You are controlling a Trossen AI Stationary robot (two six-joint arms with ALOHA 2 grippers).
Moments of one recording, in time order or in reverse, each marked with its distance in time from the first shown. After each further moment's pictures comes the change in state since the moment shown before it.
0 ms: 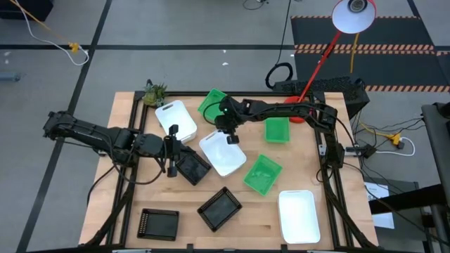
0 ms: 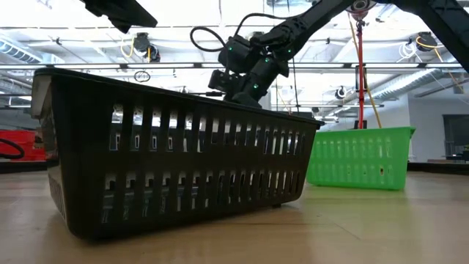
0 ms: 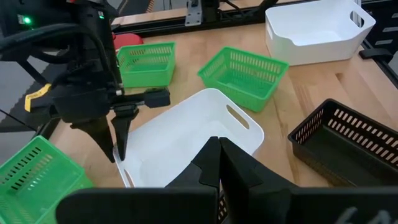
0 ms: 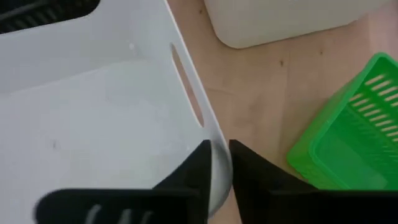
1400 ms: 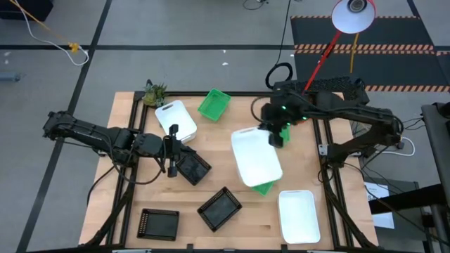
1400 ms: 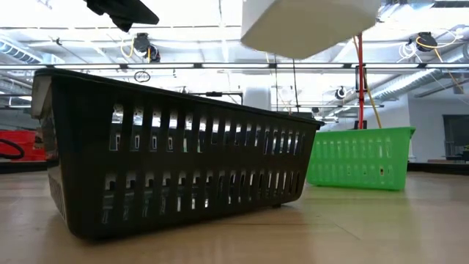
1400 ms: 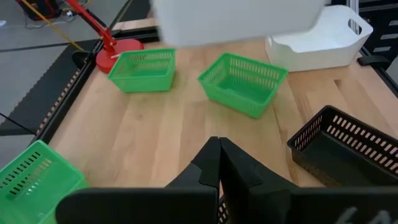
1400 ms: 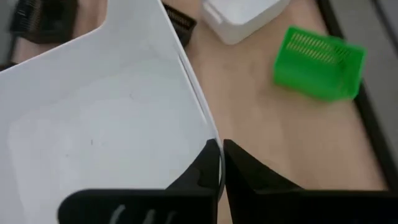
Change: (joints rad) left arm 0.000 0.000 0.000 0.025 0.000 0.000; right arm 0.169 -0.709 0.000 -0.651 0.160 0.513
